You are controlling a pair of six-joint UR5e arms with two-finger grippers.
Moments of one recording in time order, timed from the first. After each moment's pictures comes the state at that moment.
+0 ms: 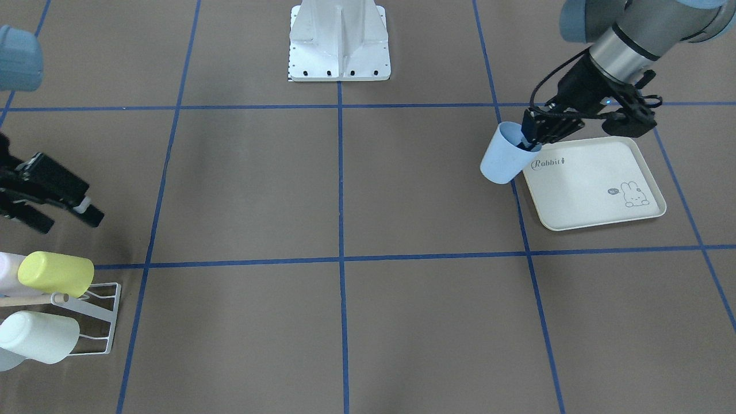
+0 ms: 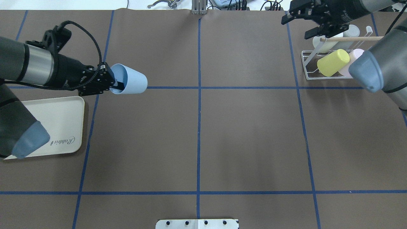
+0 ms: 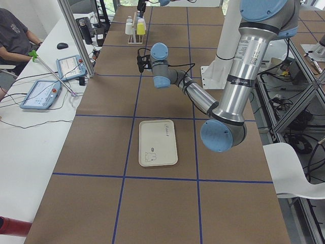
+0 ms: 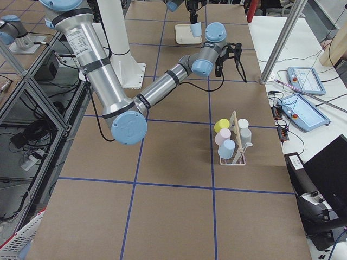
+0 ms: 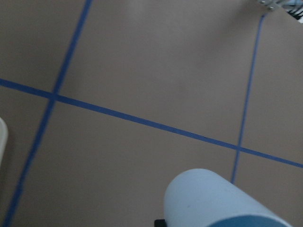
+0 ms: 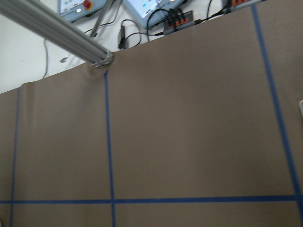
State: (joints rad) left arm -0.82 -1.89 -1.86 -2.46 -2.20 -1.72; right arm 1.07 -1.12 1.81 -0.99 2.33 1.38
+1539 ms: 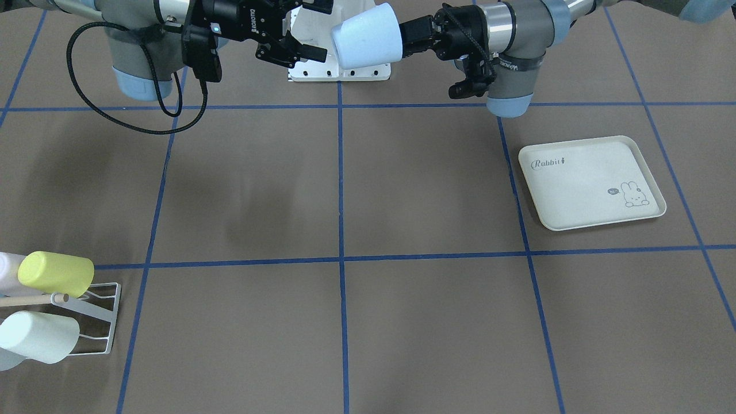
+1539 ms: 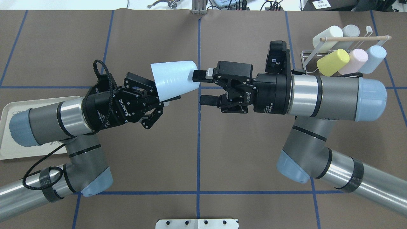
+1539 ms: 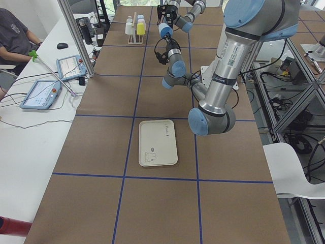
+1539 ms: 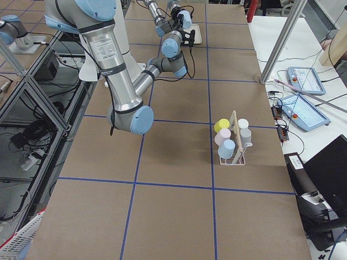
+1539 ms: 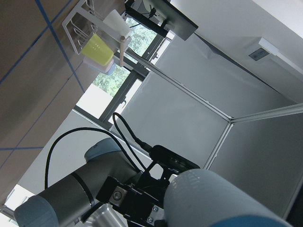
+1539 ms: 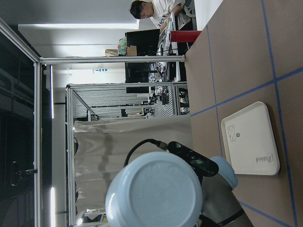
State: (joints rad) left arm -0.51 -2.03 -1.65 -3.48 -1.68 -2.54; right arm 0.59 -1.09 1.79 -0.04 1.89 1.99
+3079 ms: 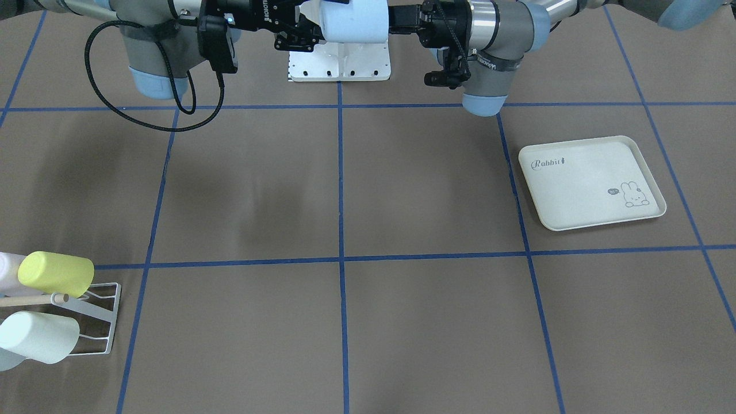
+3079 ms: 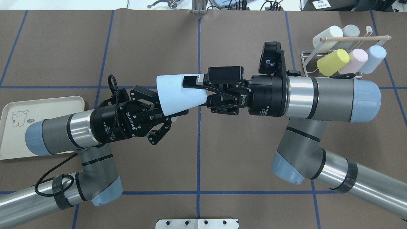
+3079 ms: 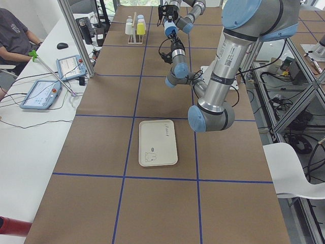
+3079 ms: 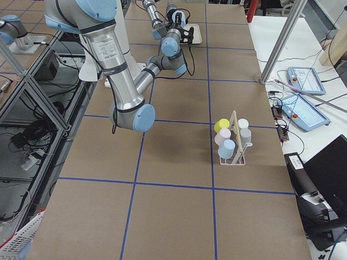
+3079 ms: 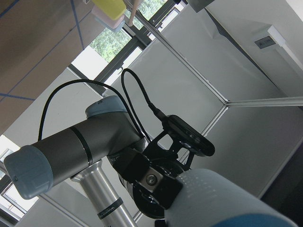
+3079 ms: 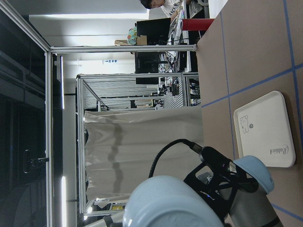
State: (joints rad) left arm -0.46 -2.07 -1.60 -3.59 -1.67 -2.63; right arm 0.58 -1.06 1.78 0.00 1.89 1.98
